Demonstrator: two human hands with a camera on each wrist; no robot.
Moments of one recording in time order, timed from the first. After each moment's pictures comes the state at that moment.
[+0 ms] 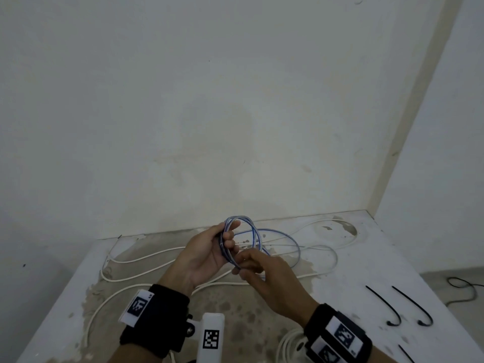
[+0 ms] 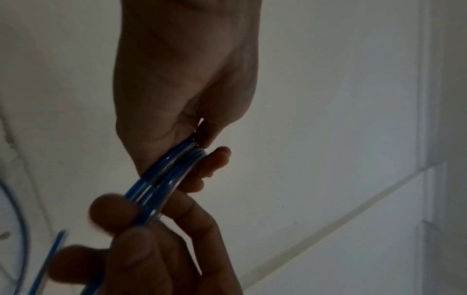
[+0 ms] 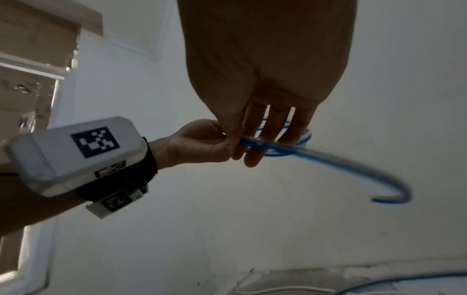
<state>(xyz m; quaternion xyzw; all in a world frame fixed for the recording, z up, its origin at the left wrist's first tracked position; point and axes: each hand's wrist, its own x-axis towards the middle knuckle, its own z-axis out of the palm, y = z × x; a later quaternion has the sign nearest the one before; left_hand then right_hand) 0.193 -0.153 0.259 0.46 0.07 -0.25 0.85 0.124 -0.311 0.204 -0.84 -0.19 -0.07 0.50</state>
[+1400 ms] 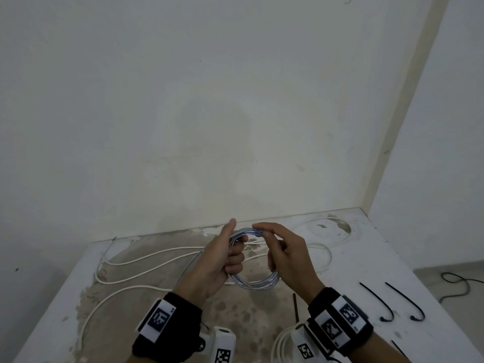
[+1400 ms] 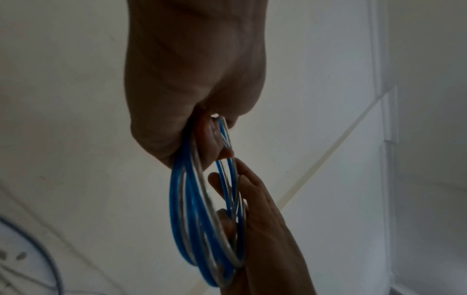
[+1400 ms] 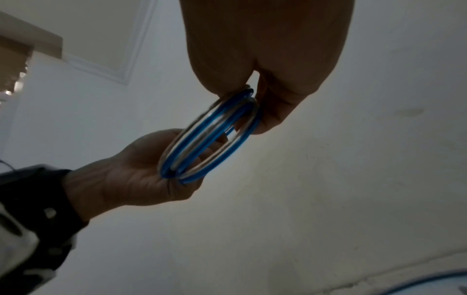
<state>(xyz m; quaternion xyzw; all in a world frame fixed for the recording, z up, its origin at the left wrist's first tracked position) 0.172 -0.186 0.256 0.59 0.05 -0.25 0.77 0.138 -0.342 0.216 -0.74 -0.06 -0.18 0.65</state>
